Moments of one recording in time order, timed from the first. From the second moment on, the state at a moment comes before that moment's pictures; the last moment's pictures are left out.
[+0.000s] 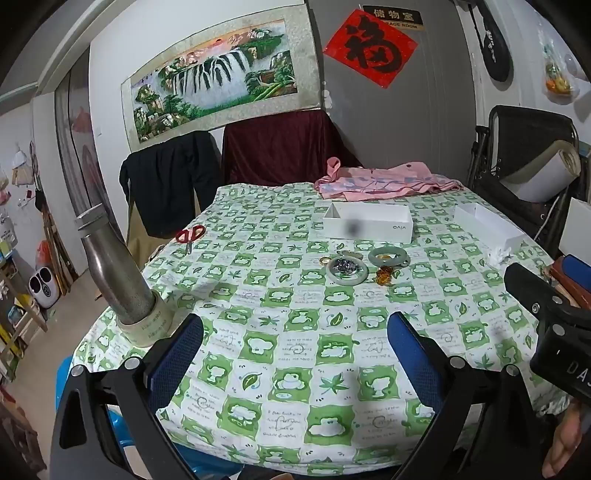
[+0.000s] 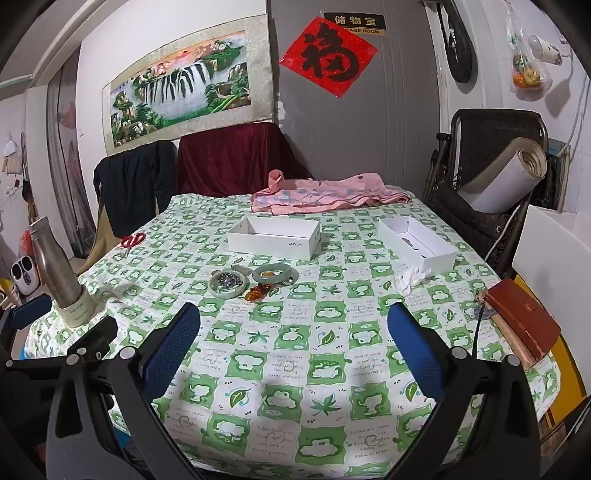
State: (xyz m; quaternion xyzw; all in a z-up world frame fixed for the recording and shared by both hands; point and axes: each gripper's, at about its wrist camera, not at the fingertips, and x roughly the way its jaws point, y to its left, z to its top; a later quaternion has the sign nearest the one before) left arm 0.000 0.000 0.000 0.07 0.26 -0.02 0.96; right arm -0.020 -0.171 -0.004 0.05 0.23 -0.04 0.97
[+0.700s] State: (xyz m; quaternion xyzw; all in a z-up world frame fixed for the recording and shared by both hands) left arm 0.001 0.003 -0.004 0.07 0.27 -0.02 0.96; right arm -0.021 -0.170 -0.003 0.05 0.23 -0.04 0.97
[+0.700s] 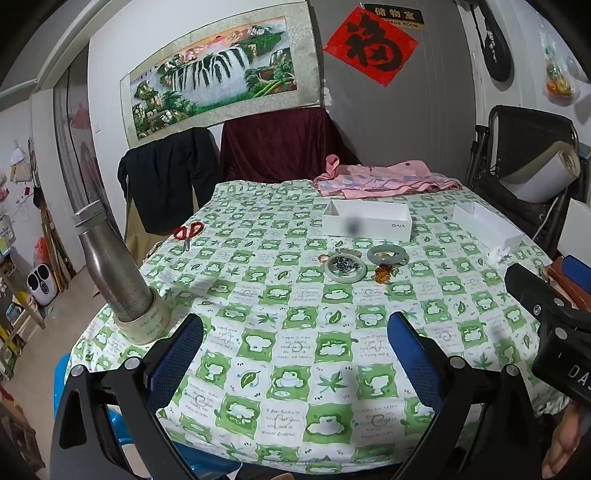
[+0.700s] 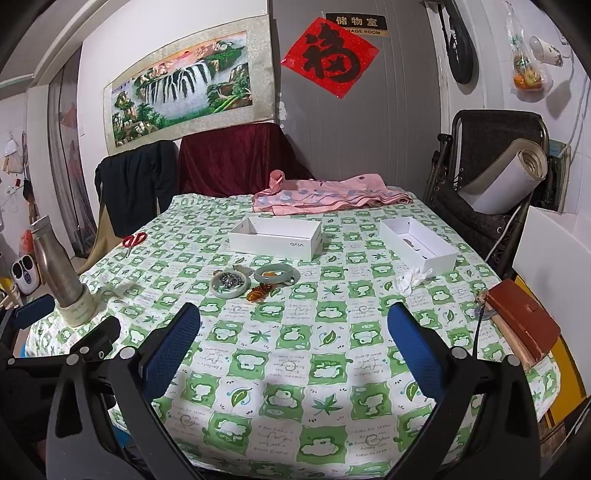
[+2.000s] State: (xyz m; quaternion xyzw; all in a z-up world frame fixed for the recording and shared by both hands) left arm 0.001 0.003 -0.003 0.07 0.27 -0.02 0.96; right arm -0.024 -0.167 -0.003 0.05 0.23 -0.04 0.97
